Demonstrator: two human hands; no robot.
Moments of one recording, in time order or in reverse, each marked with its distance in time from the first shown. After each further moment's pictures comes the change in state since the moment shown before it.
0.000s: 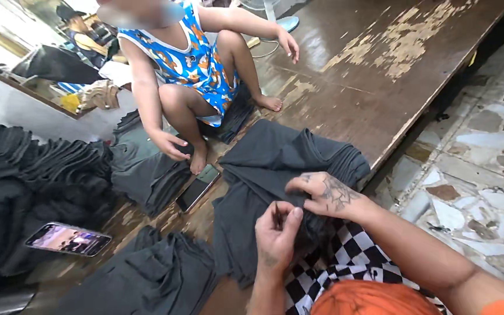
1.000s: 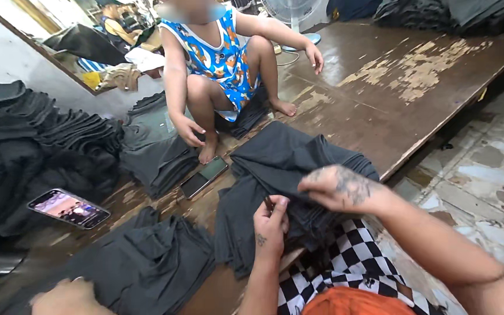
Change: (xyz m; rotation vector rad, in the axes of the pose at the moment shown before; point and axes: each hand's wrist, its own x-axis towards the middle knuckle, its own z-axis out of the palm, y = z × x) left_hand -0.002 -0.014 -0.007 -0.232 0.252 -0.301; right_hand 0.028 -0.003 -0.033 -0.101 -0.238 -0.098
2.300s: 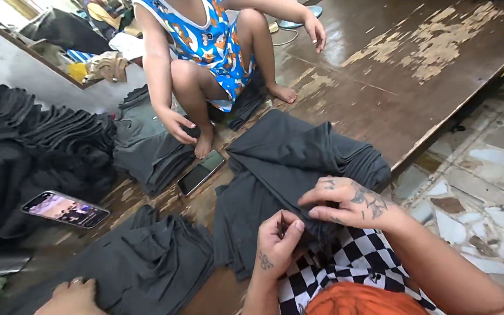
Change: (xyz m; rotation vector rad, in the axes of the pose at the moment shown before) left_hand -0.013 -0.010 -0.023 0.174 -0.324 0.171; right_hand -0.031 0.003 0.032 0.272 0.077 -0.016
